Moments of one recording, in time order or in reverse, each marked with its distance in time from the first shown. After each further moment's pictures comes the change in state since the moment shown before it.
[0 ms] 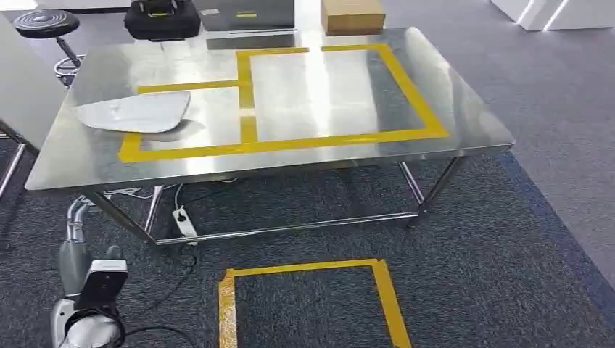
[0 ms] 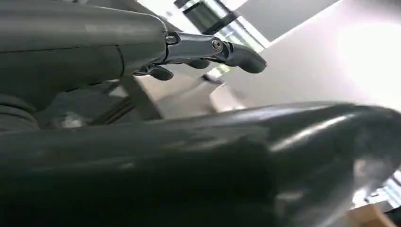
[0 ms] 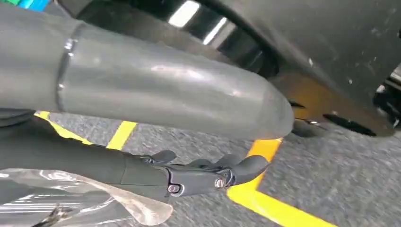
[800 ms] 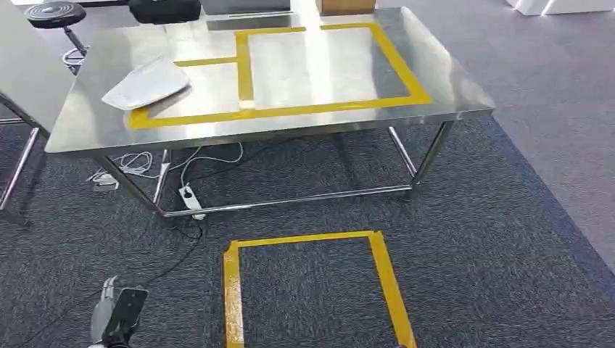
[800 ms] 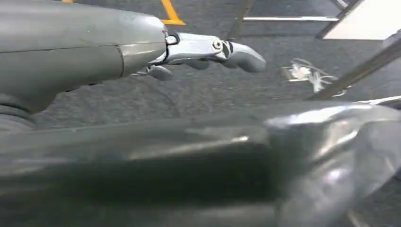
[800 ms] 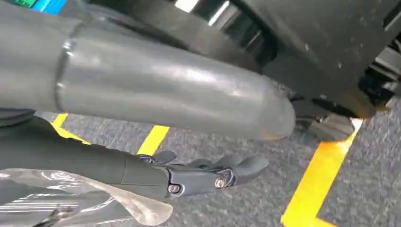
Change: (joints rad) left arm -0.147 -0.056 0.277 0.844 0.052 -0.052 -0.082; right arm -0.004 -0.006 -0.011 0.003 0.004 0.037 -0.005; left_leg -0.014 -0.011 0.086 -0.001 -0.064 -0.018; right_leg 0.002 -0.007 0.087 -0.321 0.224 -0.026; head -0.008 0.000
